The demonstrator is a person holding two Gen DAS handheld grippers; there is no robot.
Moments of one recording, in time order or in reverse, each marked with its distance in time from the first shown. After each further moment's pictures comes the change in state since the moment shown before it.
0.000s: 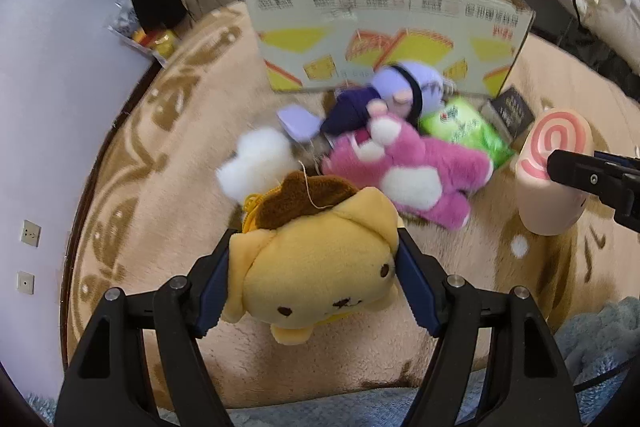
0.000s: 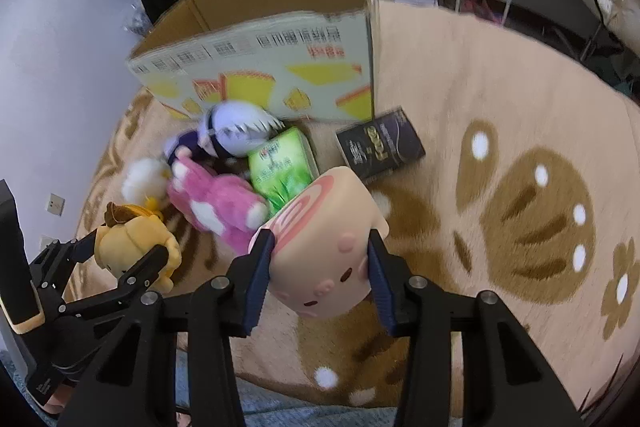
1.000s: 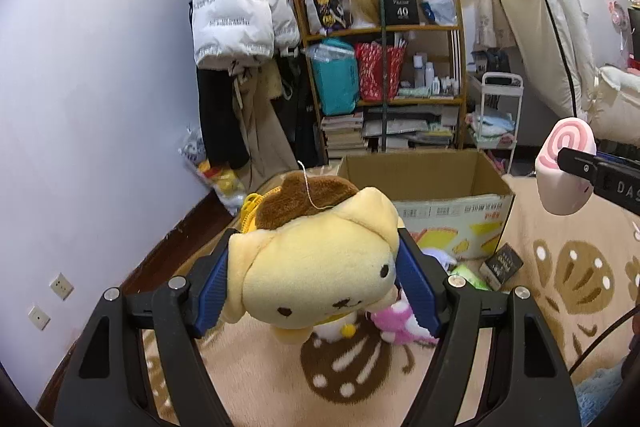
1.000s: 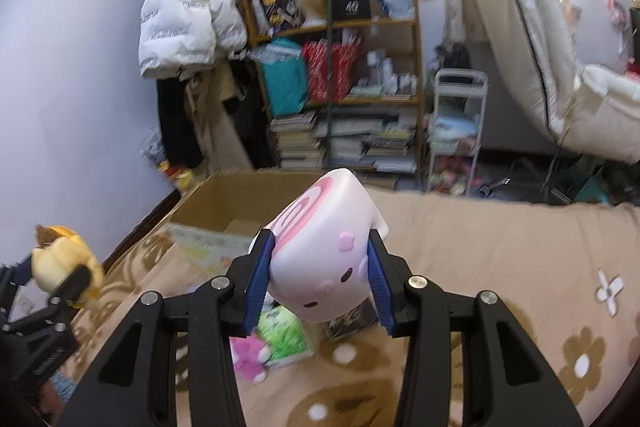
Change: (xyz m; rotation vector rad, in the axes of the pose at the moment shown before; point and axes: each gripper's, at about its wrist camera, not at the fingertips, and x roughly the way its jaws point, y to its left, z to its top) left arm -0.123 0.027 0.009 -0.061 -0.571 0.138; right arm -0.105 0.013 0.017 -0.053 -0.604 -0.092
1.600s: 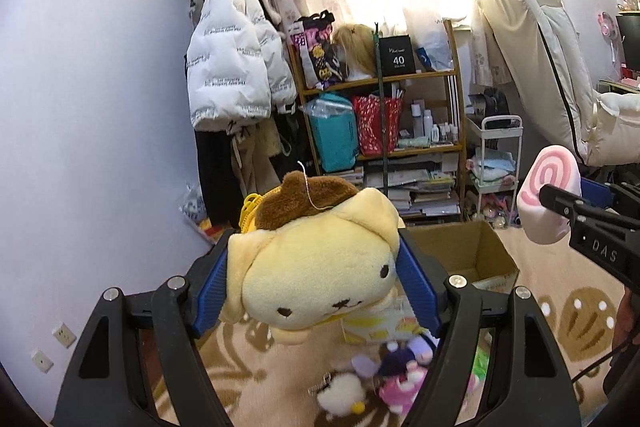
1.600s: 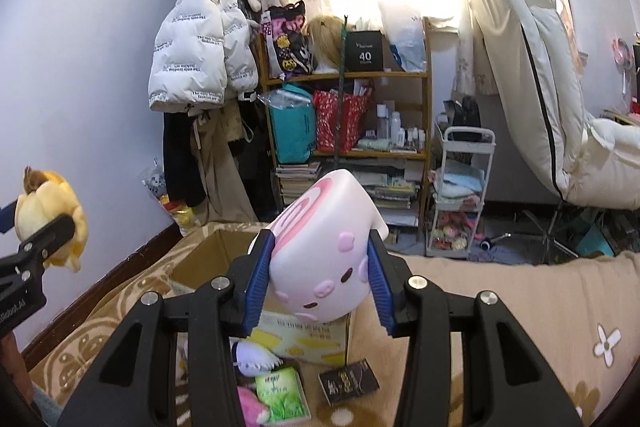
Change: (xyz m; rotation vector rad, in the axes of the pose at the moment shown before) left arm 0.009 0.001 0.073 0.050 -0.162 0.004; right arm 0.014 0.019 0.040 -0.063 -0.144 0.023
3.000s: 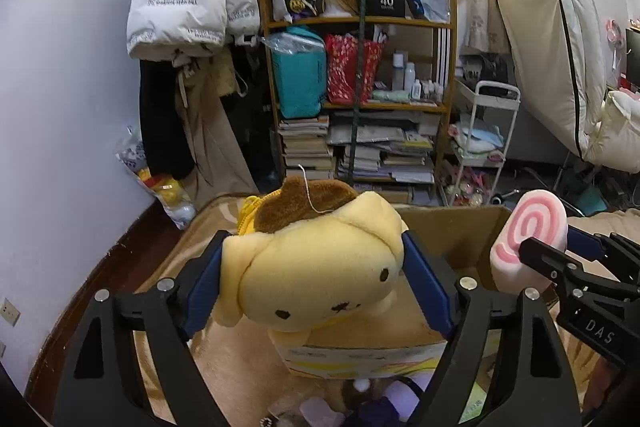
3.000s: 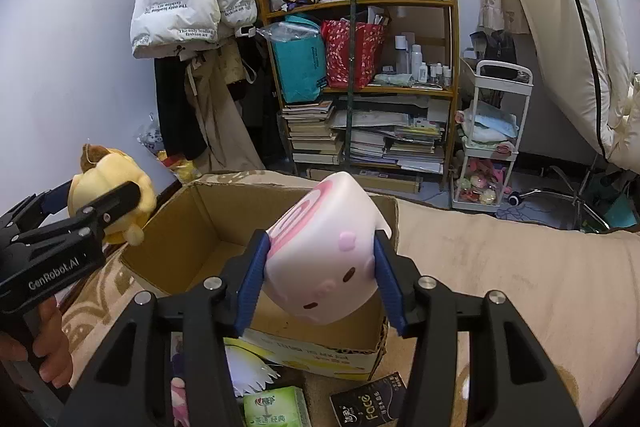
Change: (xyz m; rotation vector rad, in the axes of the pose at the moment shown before) left arm 0.165 -0.024 -0.030 -0.097 0.209 -0.157; right arm 0.119 -0.009 -0.037 0.024 0.224 0.044
